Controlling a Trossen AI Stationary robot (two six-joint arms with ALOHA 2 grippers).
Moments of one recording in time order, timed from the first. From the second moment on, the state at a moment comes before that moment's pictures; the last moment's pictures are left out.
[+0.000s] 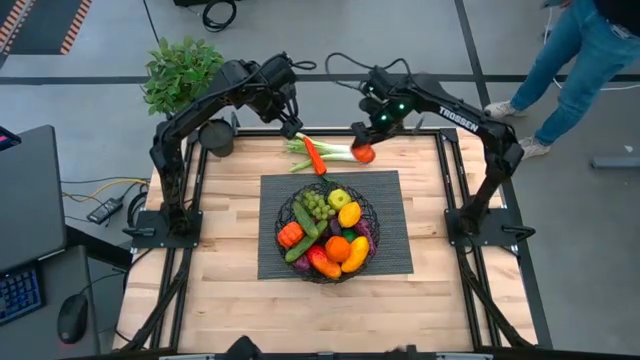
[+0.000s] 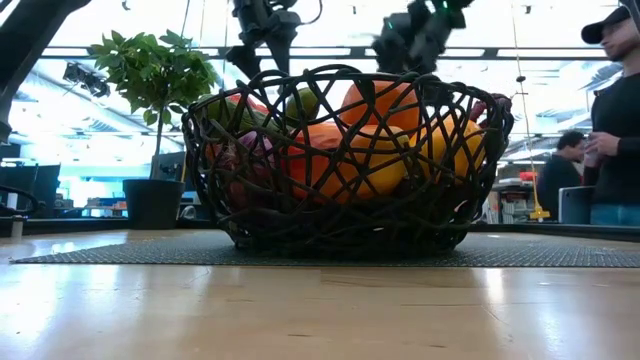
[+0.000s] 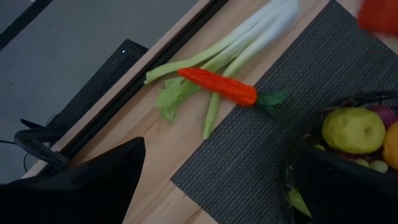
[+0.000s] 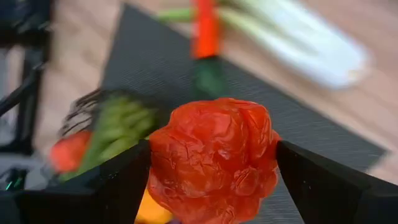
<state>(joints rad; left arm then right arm) 0.57 1.90 2.25 -1.47 -0.07 -0.19 -0.66 1.70 1.74 -1.22 -0.41 0.48</state>
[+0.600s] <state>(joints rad) 0.61 1.90 2.25 -1.46 -0.07 -0.12 -0.31 1.70 1.82 -1.22 -0.15 0.68</state>
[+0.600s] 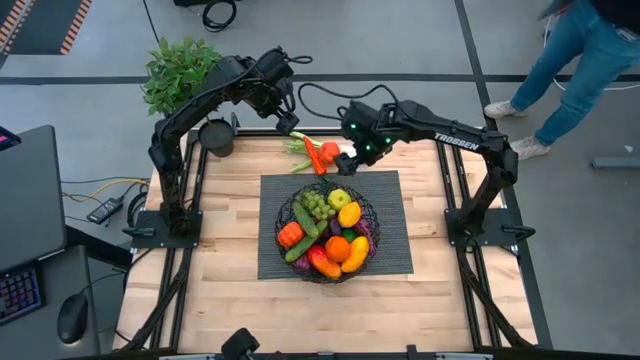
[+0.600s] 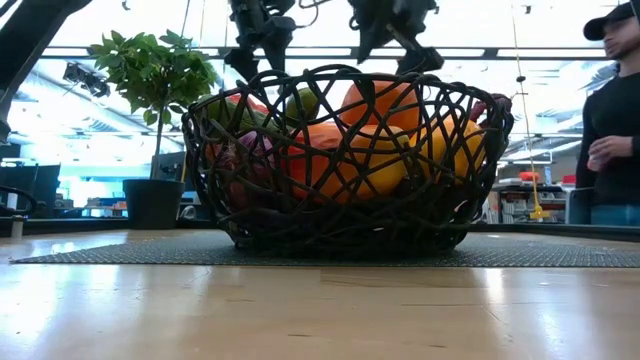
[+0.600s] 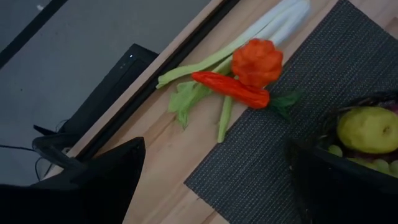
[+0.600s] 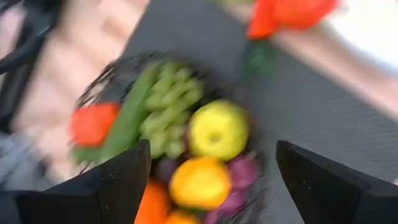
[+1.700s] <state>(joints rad) 0.58 1.90 2.25 -1.51 -0.07 -0.13 -0.45 1.70 1.25 -1.13 -0.11 0.78</state>
